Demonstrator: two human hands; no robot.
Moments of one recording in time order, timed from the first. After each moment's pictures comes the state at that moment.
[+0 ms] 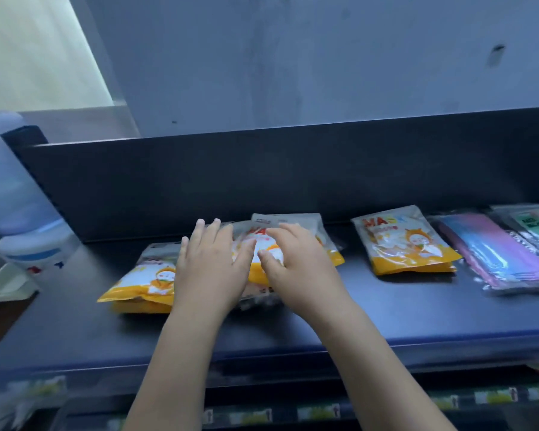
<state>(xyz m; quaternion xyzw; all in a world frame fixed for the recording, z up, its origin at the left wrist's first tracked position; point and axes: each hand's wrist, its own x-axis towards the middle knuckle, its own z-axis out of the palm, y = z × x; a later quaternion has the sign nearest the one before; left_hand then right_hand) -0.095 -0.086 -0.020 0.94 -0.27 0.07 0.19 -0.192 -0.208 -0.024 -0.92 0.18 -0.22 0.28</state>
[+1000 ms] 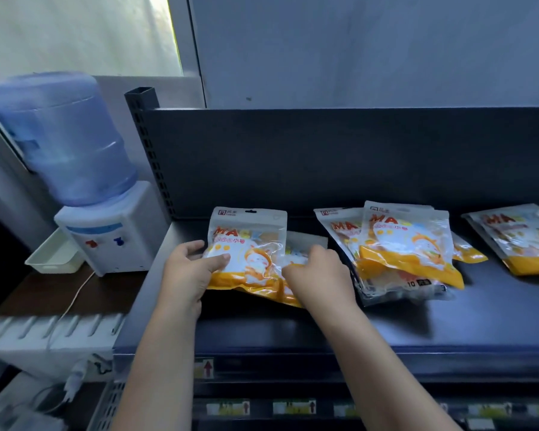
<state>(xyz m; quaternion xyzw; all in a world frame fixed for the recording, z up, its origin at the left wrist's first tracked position) 0.084 0.130 -0.078 0.72 0.05 -0.16 0.68 -0.042 -0.025 -0.060 -0.85 0.40 -0.05 0.33</state>
